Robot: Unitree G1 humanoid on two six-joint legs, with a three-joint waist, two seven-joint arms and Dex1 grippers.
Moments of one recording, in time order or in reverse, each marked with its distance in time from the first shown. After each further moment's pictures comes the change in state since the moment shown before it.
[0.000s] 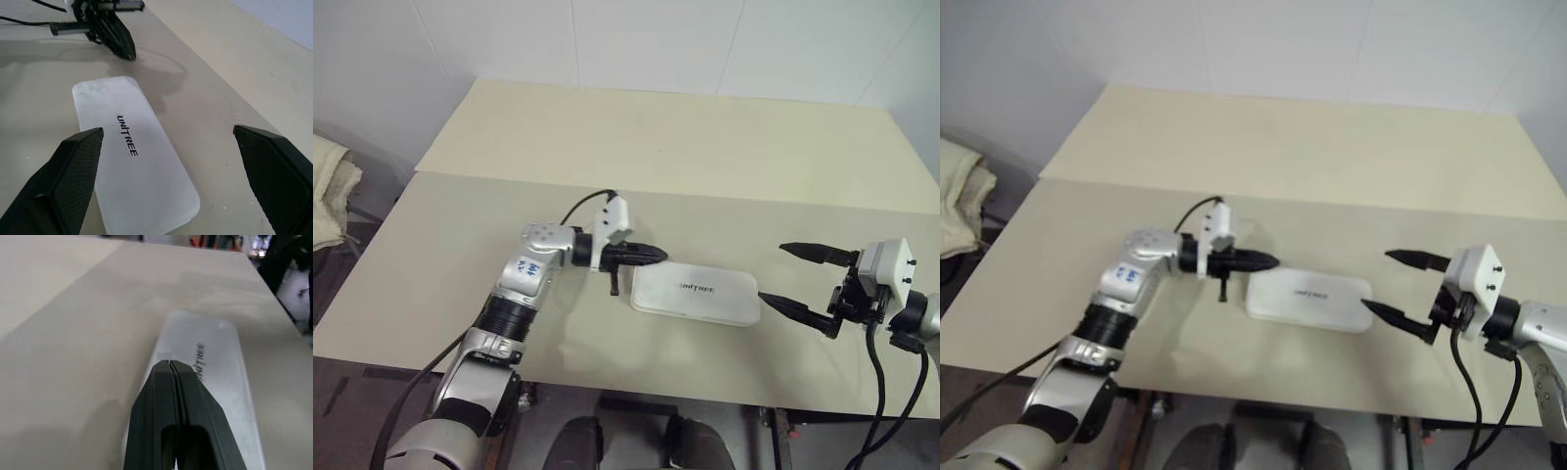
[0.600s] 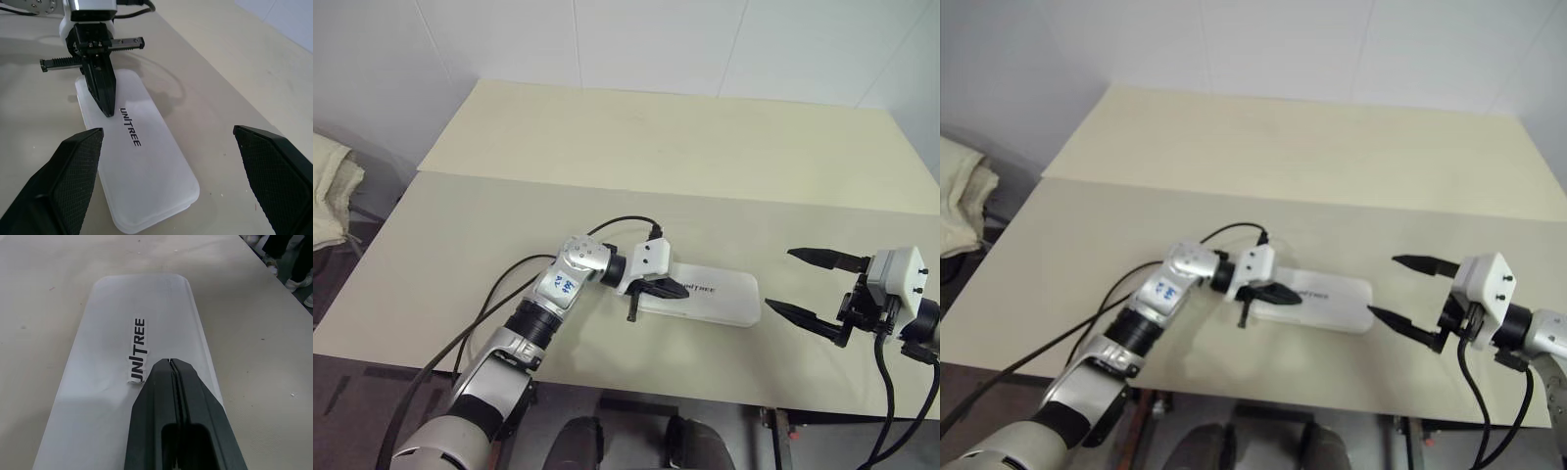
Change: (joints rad) left arm -0.059 -0.119 -0.273 0.071 0.201 -0.094 -0.015; right arm 0.108 -0.003 -0.078 -0.090 0.001 0.005 -0.031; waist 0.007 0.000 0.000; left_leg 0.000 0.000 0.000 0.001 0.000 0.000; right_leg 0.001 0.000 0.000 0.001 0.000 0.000
